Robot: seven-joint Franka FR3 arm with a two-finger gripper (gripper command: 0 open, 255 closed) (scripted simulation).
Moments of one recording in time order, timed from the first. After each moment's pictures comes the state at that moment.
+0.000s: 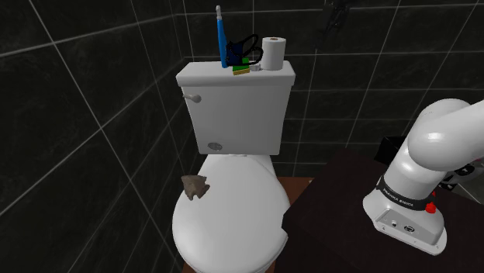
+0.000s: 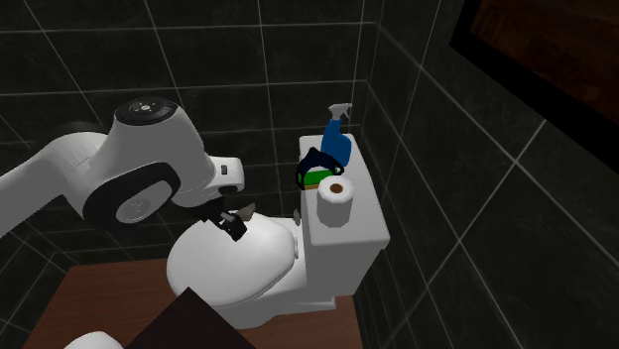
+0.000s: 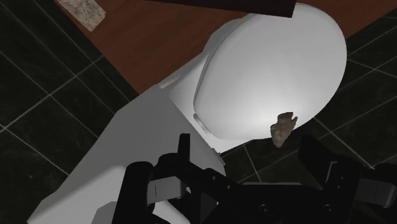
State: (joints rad) arm -0.02 -0.78 -0.03 -2.26 0.07 1.62 -0.13
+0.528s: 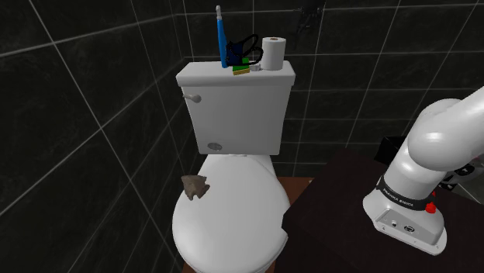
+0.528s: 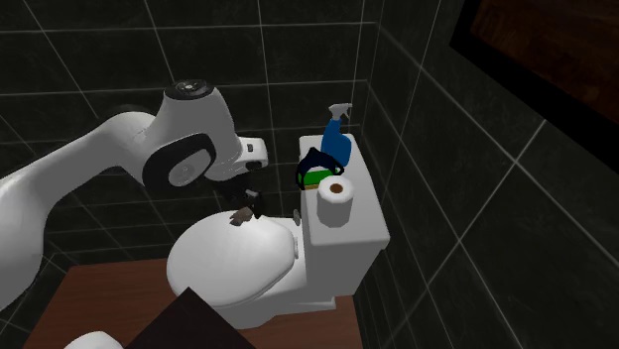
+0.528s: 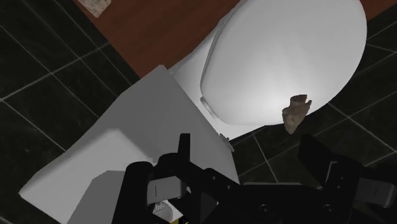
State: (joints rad) arm -0.02 -0.56 0.01 -2.13 0.05 1.72 -0.09
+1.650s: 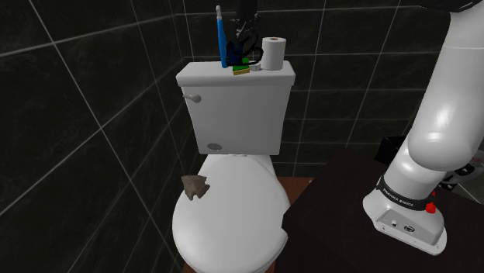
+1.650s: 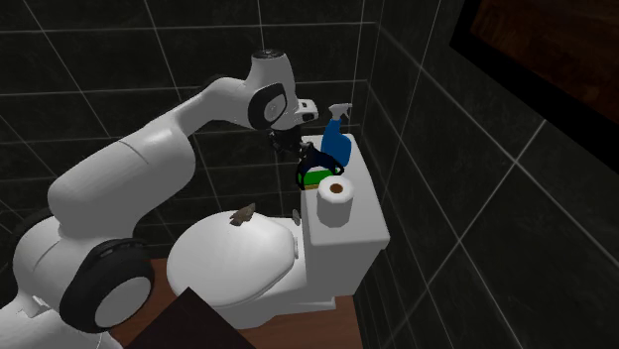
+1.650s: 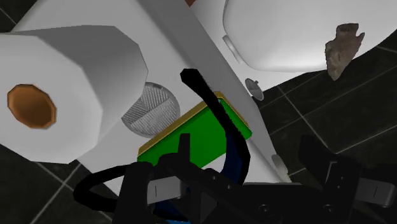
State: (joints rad) arm -0.01 0.14 0.08 -1.46 -0.08 1.74 0.03
